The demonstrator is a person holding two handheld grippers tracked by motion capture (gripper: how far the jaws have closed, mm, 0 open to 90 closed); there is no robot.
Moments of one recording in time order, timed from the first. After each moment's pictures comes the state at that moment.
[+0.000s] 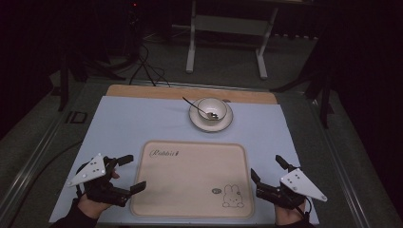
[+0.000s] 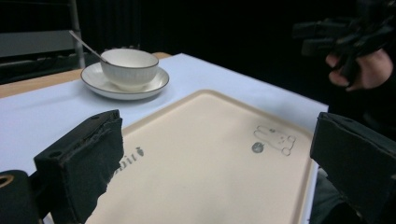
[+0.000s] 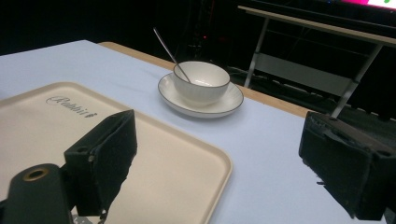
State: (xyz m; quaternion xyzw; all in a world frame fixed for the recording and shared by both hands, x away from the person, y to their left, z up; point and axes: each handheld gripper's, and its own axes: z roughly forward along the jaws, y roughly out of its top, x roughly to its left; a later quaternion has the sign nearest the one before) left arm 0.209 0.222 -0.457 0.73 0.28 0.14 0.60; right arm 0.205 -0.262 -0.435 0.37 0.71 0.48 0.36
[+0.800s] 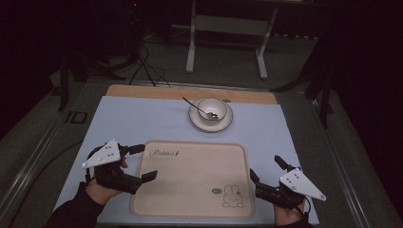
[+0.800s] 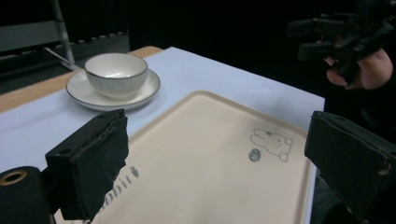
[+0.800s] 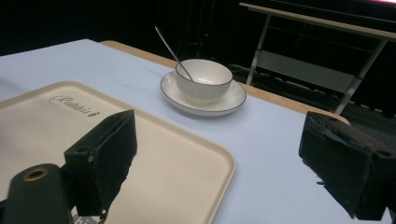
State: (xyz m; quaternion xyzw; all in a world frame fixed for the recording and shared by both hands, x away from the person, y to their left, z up) left arm 0.236 0.196 -0.417 0.77 0.26 0.12 0.58; right arm 0.206 -0.260 -0.435 0.37 0.71 0.48 0.35
